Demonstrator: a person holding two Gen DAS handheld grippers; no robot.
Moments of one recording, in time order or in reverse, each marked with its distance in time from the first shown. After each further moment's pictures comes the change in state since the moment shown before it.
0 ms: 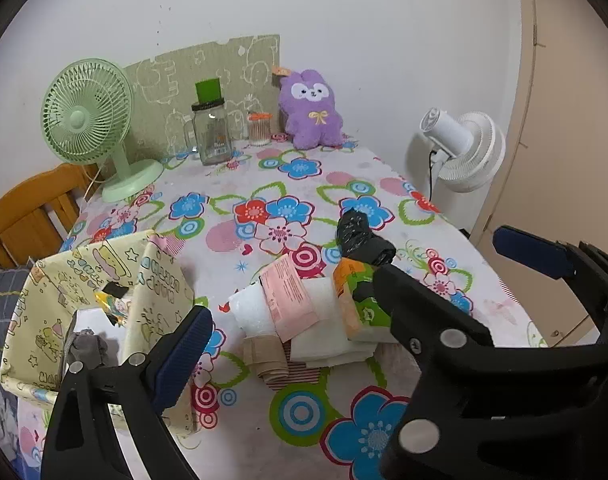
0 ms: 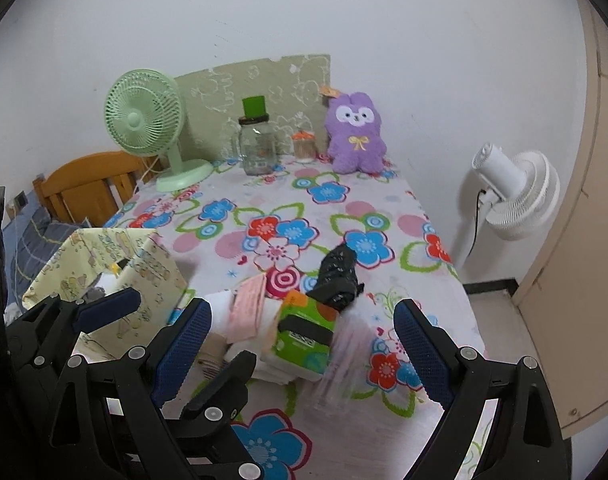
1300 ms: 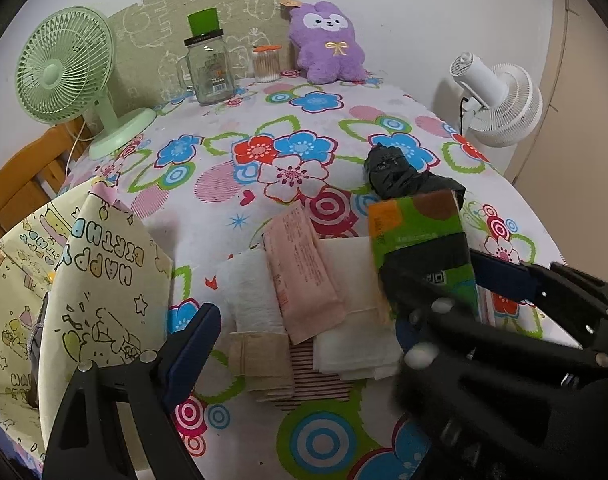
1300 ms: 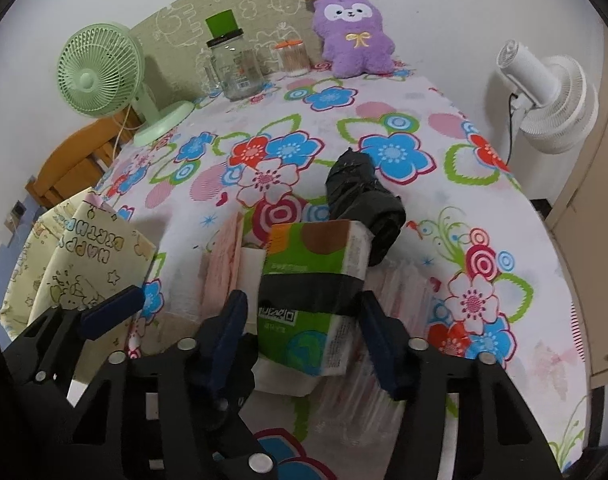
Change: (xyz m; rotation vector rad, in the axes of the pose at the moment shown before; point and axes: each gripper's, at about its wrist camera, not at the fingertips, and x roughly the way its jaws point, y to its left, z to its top) left arm 0.075 0.009 -0.007 0.000 0.187 0.051; right arm 0.102 -0.014 -0.020 0.134 0.253 0.077
